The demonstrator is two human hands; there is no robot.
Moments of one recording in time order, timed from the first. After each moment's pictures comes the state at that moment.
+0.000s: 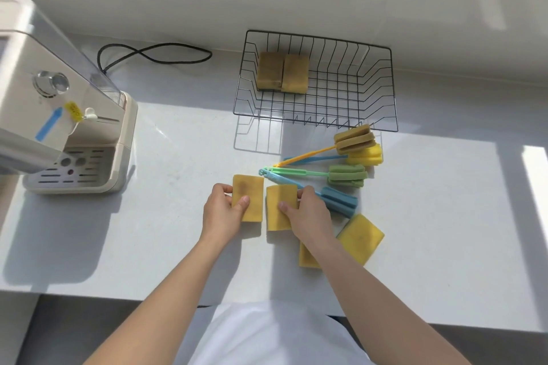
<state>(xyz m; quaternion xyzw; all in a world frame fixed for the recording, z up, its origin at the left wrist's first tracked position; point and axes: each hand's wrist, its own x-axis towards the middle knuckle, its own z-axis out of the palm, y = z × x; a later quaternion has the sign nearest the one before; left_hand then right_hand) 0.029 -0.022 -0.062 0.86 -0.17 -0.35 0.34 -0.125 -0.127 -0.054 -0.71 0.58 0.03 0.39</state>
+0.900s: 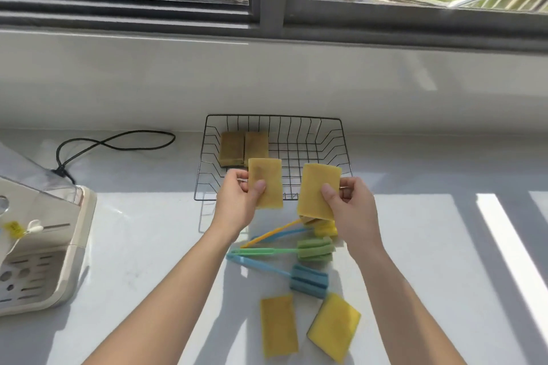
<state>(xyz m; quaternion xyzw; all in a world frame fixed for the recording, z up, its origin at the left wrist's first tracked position) 0.041 -0.220 0.021 0.74 -0.24 -0.38 0.50 -0.162 -0.291 0.050 -0.57 0.57 -0.33 0.49</state>
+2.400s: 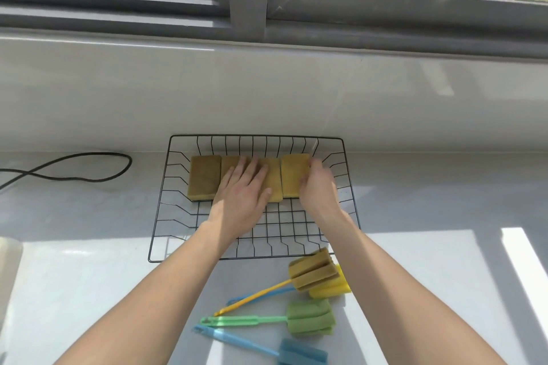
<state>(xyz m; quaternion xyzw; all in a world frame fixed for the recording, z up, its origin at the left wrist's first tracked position) 0.090 -0.362 -0.099 0.76 -0.63 -0.10 0.13 -0.067 -0.455 -0.048 -0.73 0.60 -0.09 0.30</state>
